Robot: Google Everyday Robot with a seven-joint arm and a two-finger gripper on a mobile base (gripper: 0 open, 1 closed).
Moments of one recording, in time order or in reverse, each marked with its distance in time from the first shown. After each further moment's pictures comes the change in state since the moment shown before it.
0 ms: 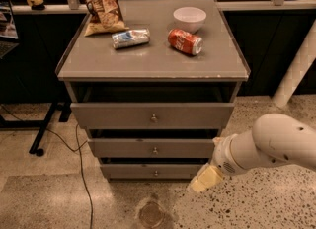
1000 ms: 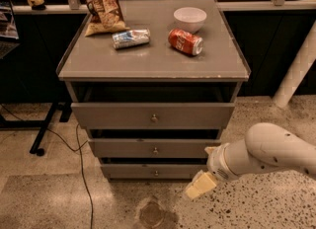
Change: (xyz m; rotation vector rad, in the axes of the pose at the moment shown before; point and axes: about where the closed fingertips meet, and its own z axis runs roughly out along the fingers) arm 0.013 0.009 0.046 -0.105 -0.024 0.020
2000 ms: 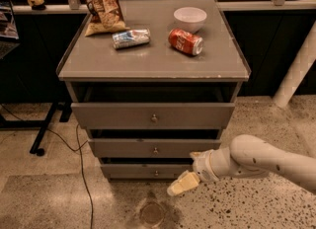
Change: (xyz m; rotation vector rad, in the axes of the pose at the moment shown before) arm -0.003 -0.018 0.088 -0.102 -0.155 0.085
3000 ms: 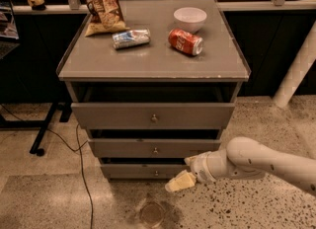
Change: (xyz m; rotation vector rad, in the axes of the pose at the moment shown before) arm 0.007 -0.008 0.020 -0.011 -0.003 0.052
